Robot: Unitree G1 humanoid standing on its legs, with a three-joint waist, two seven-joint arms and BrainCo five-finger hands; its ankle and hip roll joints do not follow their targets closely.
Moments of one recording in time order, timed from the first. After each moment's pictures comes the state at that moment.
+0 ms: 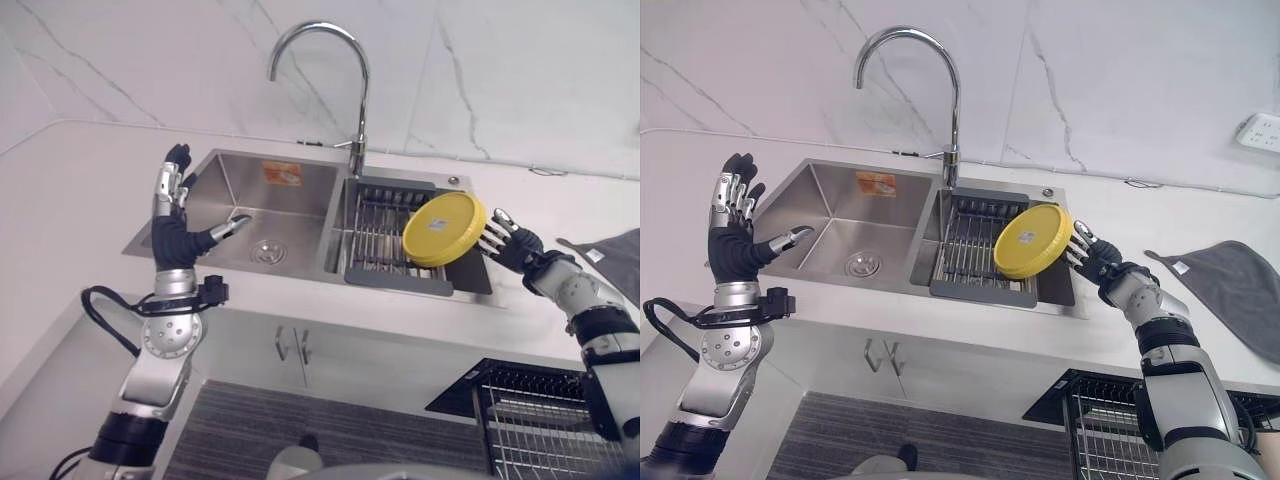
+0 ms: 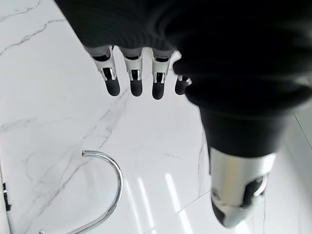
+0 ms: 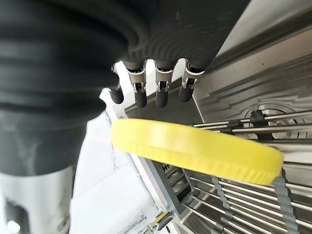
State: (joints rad) left arm -0.04 0.57 -0.03 -0.18 -0.18 -0.35 0.41; right arm -0.67 -0.63 0.09 0.89 1.05 0.36 0.17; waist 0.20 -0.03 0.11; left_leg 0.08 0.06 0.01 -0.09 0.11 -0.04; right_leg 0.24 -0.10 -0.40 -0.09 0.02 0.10
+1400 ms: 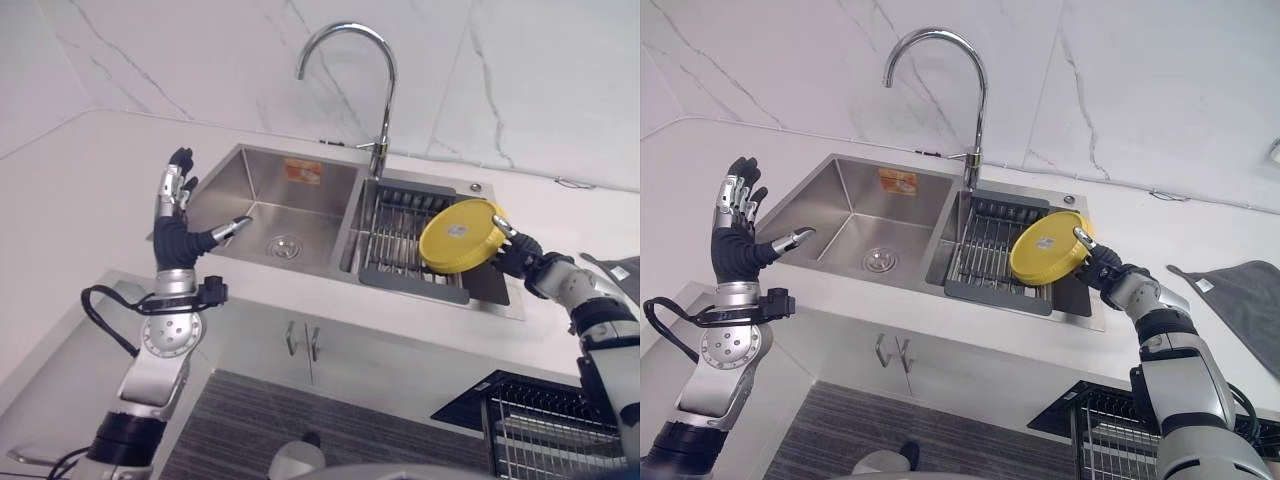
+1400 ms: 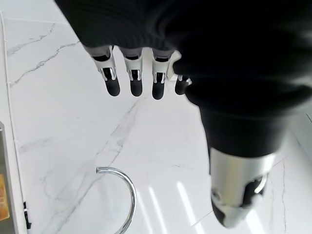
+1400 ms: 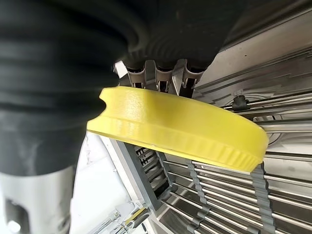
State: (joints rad) left arm -0.03 0.59 -0.03 -0.18 -0.18 -0.31 0.40; right arm -0.75 -0.63 0.11 1.06 0.99 0.41 0.22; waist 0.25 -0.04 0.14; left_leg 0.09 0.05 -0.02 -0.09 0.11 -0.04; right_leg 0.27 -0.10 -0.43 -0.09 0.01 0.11
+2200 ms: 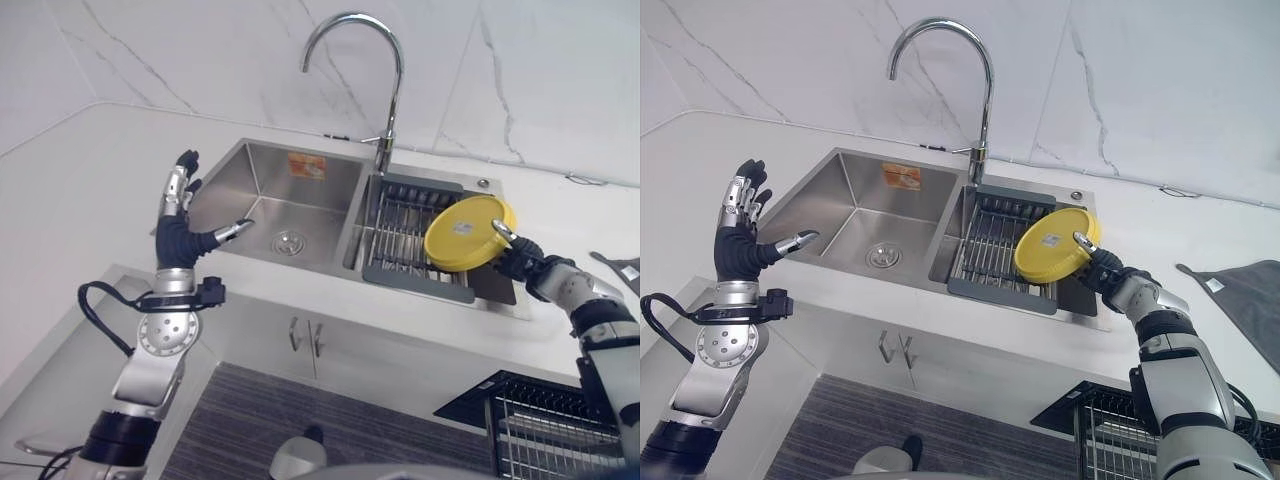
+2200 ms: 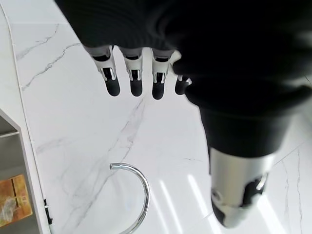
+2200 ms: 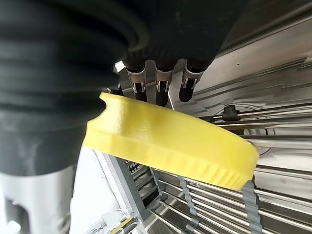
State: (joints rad) left arm -0.03 0.61 -0.03 -0.18 -0.18 -0.28 0.37; right arm -0.75 -0.63 0.12 1.09 0.95 0.38 0.21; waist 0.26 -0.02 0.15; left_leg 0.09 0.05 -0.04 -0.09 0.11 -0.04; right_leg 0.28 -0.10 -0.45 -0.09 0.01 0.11
